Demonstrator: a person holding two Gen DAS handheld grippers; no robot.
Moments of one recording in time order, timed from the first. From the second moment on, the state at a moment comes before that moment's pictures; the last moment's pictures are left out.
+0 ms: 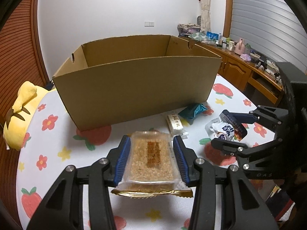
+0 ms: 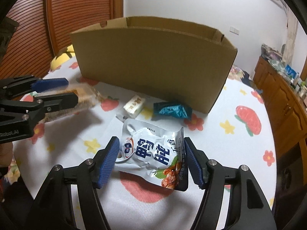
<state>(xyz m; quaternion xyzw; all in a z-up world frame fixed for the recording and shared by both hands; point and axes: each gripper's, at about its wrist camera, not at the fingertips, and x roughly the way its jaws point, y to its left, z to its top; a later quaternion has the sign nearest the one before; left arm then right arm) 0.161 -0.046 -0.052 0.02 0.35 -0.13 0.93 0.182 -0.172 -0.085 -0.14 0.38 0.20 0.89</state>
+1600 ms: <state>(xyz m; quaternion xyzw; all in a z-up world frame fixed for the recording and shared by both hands) 0.177 -0.038 -0.016 0.03 0.34 -0.13 0.93 0.201 -0.162 0.002 -0.14 0.29 0.23 0.92</state>
